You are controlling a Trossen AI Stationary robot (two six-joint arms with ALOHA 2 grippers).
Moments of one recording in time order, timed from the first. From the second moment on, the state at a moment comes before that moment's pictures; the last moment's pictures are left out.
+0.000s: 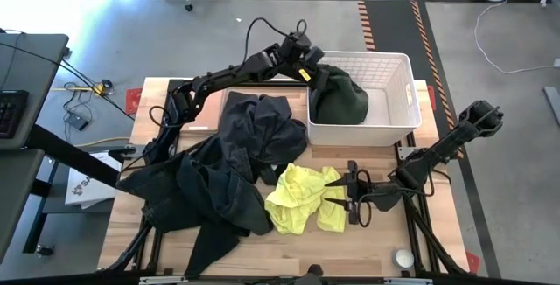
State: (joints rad) left arm 0.47 2.23 2.18 -0.39 0.53 -0.63; right arm 0.65 1.23 0.59 0.14 0.64 0.25
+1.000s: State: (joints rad) left arm 0.43 2.21 2.18 -0.42 0.50 -0.49; right arm -0.24 0.93 0.95 -0.54 0.34 -0.06
